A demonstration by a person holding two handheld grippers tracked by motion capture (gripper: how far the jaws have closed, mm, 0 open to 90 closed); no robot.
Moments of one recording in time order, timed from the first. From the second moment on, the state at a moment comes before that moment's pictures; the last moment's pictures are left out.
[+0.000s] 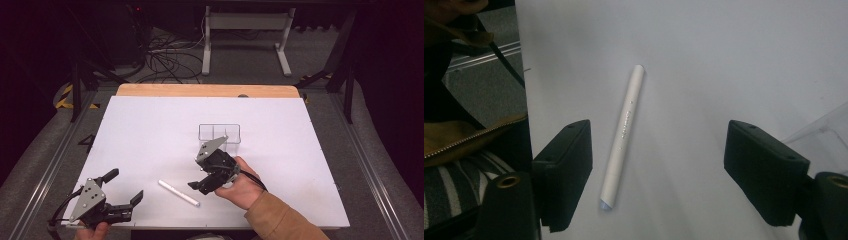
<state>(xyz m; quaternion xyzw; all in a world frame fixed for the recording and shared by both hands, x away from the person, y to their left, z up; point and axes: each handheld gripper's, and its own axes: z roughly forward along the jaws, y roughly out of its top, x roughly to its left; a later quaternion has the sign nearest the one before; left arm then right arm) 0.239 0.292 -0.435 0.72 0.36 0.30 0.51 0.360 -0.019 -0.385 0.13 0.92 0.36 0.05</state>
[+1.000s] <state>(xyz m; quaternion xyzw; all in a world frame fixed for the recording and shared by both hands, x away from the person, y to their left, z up) 0.241 0.292 -0.435 0.72 0.36 0.30 0.51 0.359 0.017 -0.398 0.13 0.94 0.31 0.04</state>
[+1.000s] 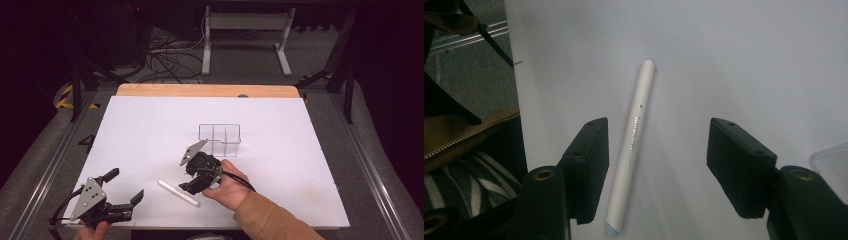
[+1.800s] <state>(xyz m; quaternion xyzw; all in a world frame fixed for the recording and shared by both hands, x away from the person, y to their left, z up) 0.242 0.293 -0.435 0.72 0.35 0.31 0.51 0.354 0.061 -0.433 0.16 0.95 0.26 0.06</state>
